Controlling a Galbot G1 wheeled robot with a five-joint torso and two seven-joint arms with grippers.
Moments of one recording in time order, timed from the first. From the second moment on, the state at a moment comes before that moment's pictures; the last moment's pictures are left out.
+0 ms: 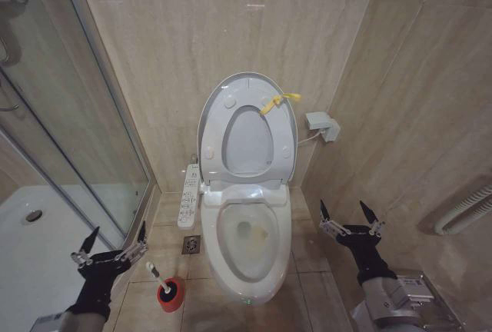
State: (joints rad) left arm 1.87 -1.47 -0.73 -2.50 -0.16 0.11 -0.10; right arm -1.72 1.45 0.66 2.41 0.17 -0.09 0.09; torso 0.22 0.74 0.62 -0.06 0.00
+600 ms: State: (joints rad) left arm 1.87 -1.36 -0.79 -2.48 -0.23 -0.06 0.02; right arm -1.72 1.45 0.66 2.41 0.17 -0.09 0.09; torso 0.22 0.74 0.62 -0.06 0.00
